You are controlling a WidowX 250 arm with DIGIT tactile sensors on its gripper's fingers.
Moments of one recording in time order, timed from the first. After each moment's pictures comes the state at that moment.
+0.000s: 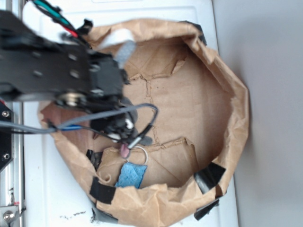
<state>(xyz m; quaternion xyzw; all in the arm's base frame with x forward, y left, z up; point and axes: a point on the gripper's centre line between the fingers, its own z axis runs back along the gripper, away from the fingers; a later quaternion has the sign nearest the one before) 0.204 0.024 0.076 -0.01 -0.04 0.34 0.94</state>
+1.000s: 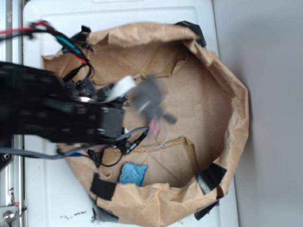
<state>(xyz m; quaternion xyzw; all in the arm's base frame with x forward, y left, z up) 0.213 0.017 0.024 0.08 -0.05 0.34 0.93</state>
